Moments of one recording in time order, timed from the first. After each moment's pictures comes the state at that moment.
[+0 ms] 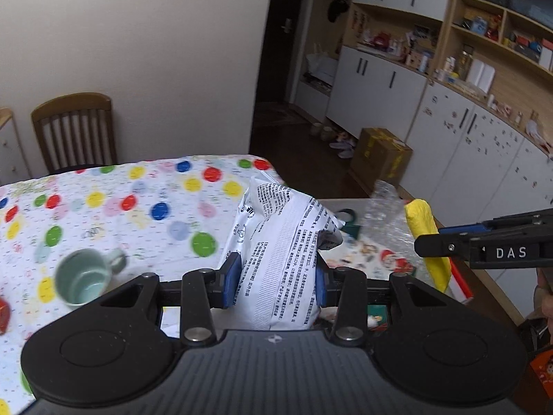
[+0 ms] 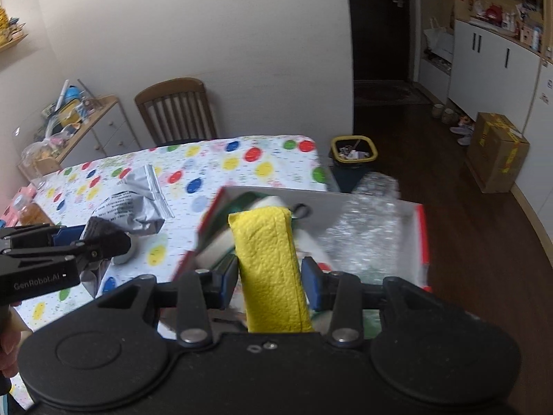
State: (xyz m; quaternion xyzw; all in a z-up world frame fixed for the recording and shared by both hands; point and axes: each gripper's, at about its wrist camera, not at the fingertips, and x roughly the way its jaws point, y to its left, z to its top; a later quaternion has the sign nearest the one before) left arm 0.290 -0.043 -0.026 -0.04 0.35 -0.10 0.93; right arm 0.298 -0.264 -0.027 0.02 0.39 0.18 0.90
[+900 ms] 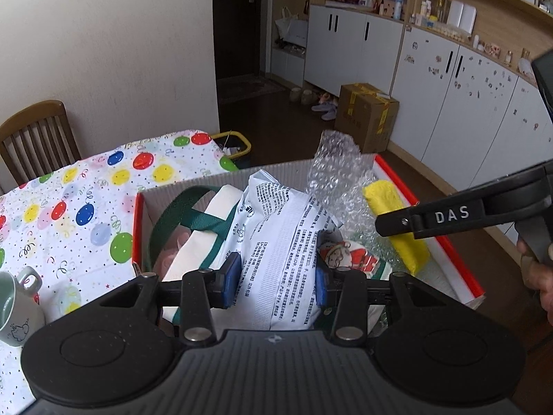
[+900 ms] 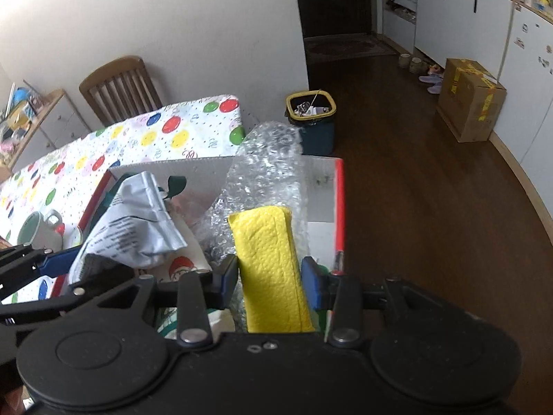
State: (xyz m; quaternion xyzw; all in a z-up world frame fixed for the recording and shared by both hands) left arm 0.346 -0.161 -0.085 0.03 0.39 -0.12 0.91; right arm 0.369 -0.331 -0.096 0.05 0.46 0.13 0.88
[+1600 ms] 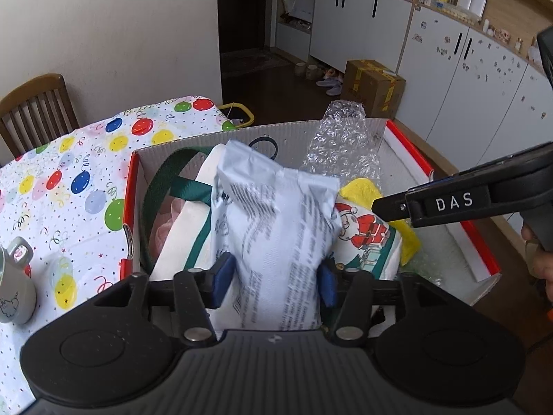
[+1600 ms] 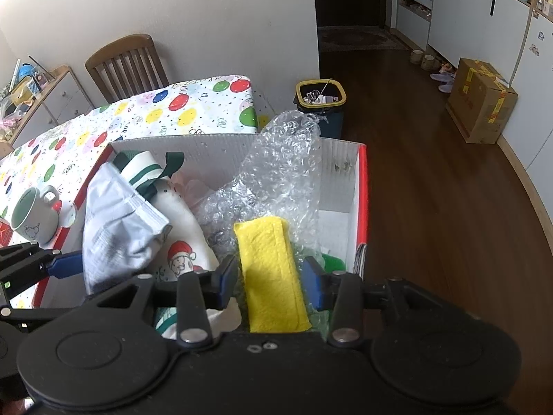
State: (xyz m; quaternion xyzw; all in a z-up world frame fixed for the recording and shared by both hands) left arm 0.348 -0.157 -0.102 0.02 0.43 -0.11 0.90; right arm 0.377 -0.319 -0.109 0.02 0.48 0.14 0.87
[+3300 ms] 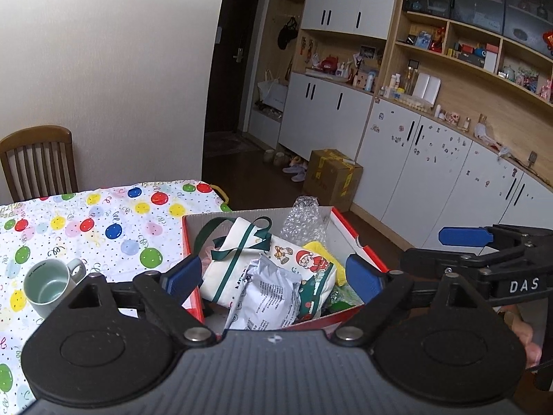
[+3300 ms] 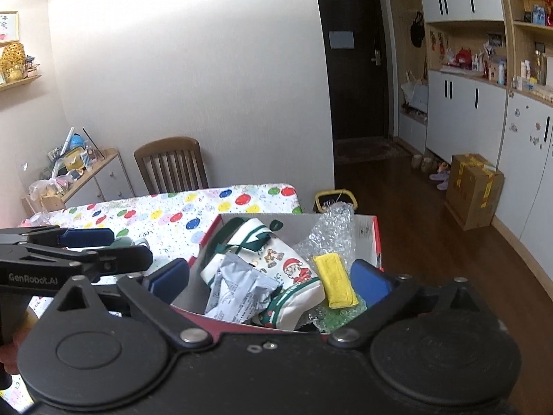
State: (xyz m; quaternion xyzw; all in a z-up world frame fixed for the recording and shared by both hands) left arm 0.218 -0.076 -0.003 -0.04 0.28 -0.17 0.94; right arm 0.193 -0.295 -0.018 0.04 0.27 0.15 0.95
